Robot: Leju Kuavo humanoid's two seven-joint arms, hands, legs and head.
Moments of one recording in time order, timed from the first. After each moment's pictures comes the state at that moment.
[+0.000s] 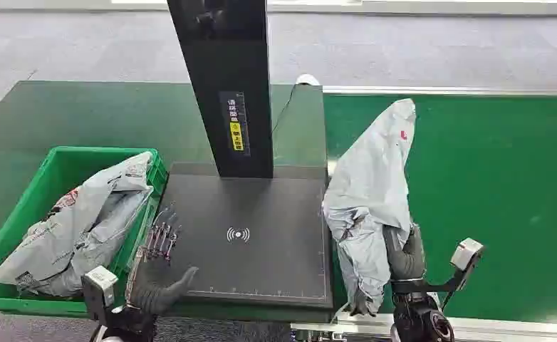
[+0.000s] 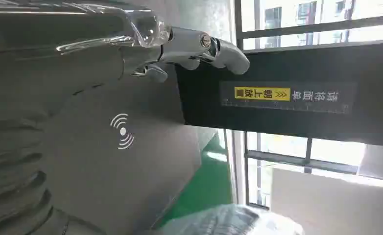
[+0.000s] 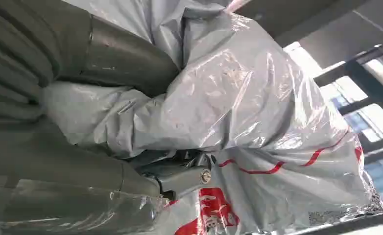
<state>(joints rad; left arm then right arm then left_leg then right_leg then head) 0.13 -0.08 -0.11 -1.62 -0.10 -0.22 -0.48 -0.03 0.06 -0.04 -1.42 -0.52 0.29 -0.42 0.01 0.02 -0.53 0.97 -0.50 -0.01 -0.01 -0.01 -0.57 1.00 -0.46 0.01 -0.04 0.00</state>
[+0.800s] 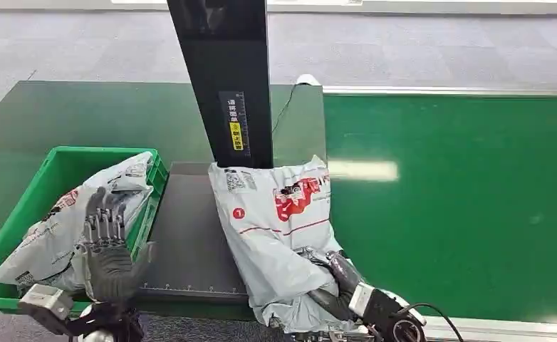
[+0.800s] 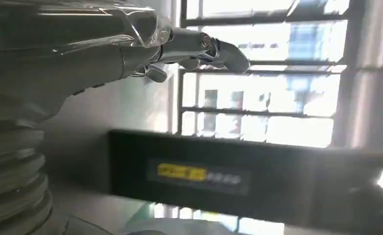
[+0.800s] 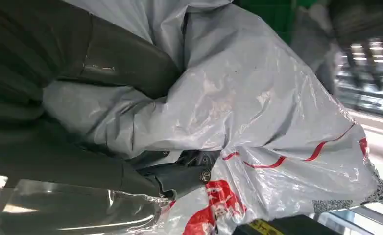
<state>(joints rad) 0.11 -0.10 -0.08 -1.74 -0.03 0.07 -0.69 -0.01 -0.06 0.26 -1.52 0.27 0.42 -0.57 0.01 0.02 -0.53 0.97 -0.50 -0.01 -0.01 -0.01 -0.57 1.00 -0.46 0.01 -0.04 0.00</state>
